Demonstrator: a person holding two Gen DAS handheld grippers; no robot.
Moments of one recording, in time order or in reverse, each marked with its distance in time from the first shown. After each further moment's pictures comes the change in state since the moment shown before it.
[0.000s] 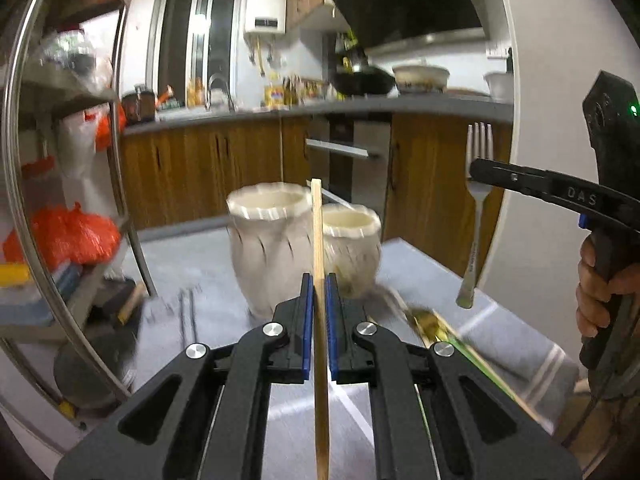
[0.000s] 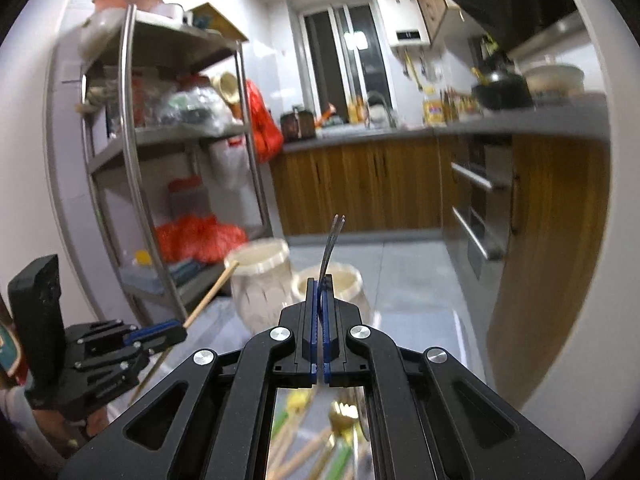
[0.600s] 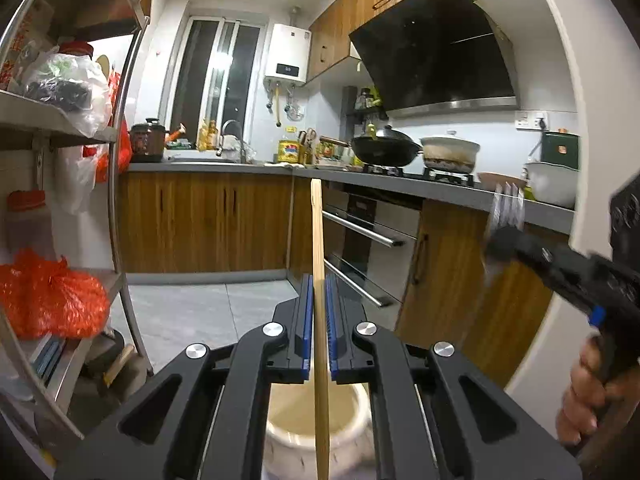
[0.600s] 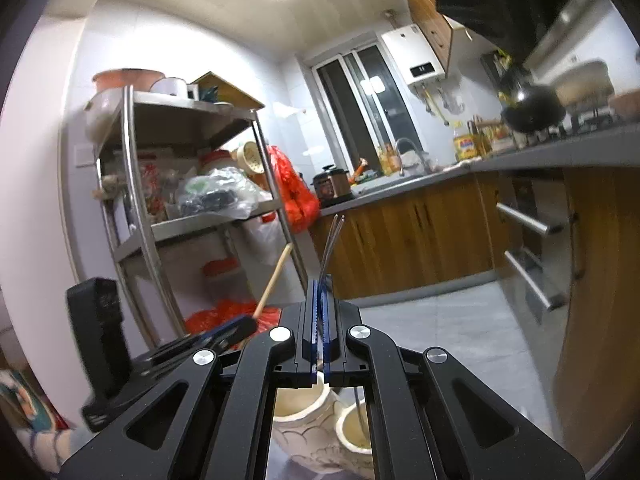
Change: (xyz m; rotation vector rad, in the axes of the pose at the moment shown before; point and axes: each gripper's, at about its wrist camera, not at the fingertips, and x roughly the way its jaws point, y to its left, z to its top) left arm 0.075 0.049 0.111 -0.097 -0.186 0.010; right arm 0.066 -0.029 0.056 0.161 -0.170 0.185
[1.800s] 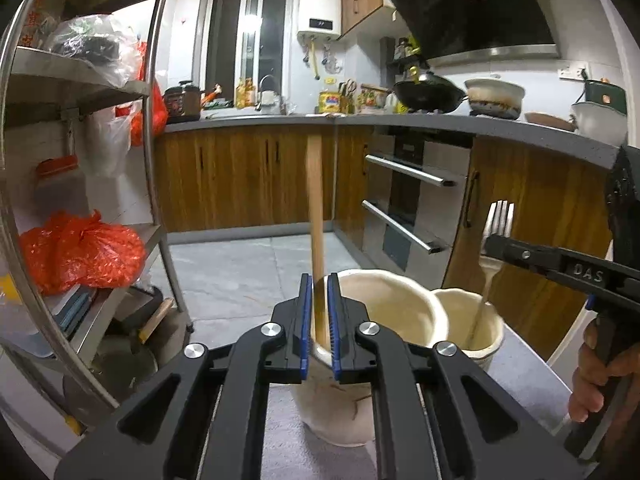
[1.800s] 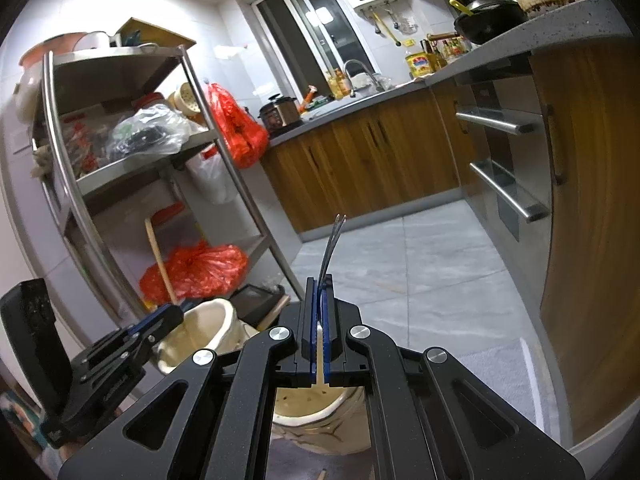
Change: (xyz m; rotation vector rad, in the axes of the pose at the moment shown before) left arm 0.022 0.013 -0.056 0.014 0.184 0.173; right arm 0.053 -0.045 -0.054 0.100 0.242 -0.168
